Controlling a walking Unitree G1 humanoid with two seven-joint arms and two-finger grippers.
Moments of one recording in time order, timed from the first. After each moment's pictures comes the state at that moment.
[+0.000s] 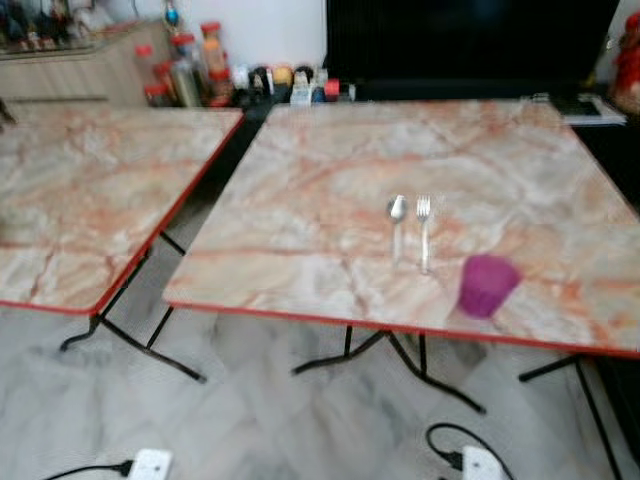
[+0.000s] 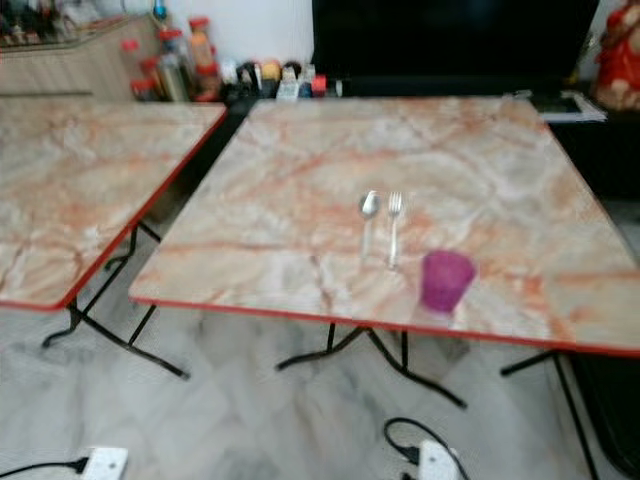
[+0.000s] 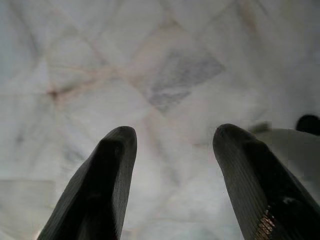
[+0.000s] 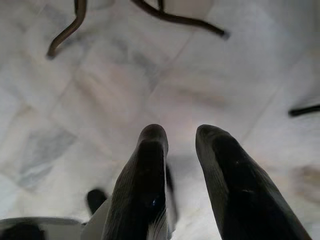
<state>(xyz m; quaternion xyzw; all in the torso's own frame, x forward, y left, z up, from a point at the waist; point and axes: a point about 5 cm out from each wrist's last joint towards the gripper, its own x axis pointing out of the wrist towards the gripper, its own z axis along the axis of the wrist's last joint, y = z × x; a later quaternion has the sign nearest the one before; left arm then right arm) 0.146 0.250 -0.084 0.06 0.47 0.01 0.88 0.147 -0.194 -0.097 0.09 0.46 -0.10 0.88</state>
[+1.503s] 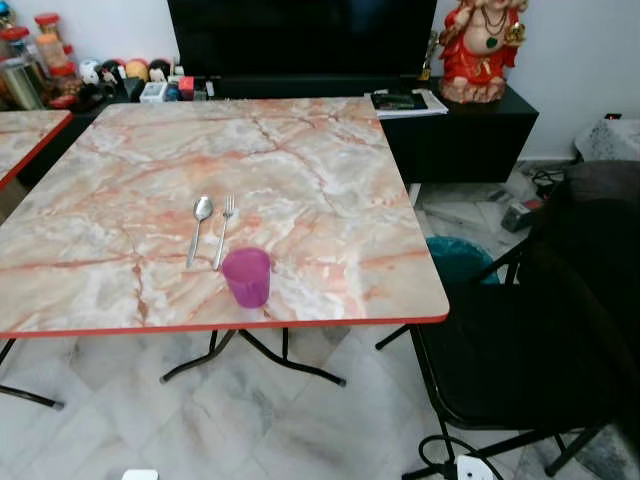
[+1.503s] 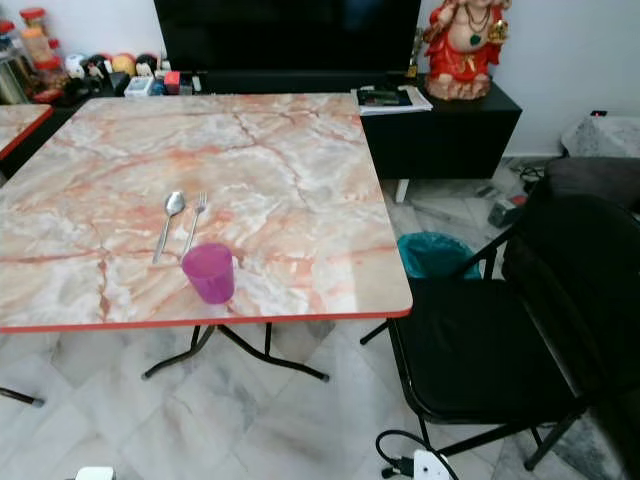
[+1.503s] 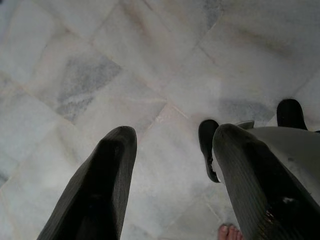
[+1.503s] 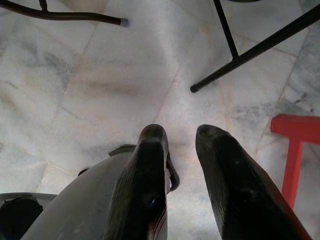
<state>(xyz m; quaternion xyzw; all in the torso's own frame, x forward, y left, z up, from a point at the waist) 0.124 0.255 -0.089 0.03 0.47 0.04 0.88 0.131 -0.185 -0.103 0.08 0.48 -0.06 0.87</state>
